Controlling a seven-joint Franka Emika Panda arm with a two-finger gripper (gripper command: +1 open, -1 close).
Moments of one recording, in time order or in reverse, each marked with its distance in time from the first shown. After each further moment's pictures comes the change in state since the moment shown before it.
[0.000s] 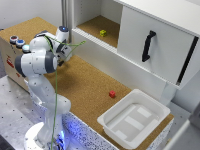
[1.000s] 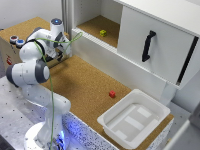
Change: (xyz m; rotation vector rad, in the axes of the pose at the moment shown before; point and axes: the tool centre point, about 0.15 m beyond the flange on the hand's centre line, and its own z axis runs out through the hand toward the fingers) arm -0.012 0.038 -0.105 -0.171 0.148 -0.017
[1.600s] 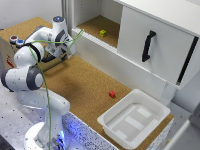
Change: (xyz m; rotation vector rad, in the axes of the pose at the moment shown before) arm 0.025 0.081 -0.024 -0.070 0.007 -0.060
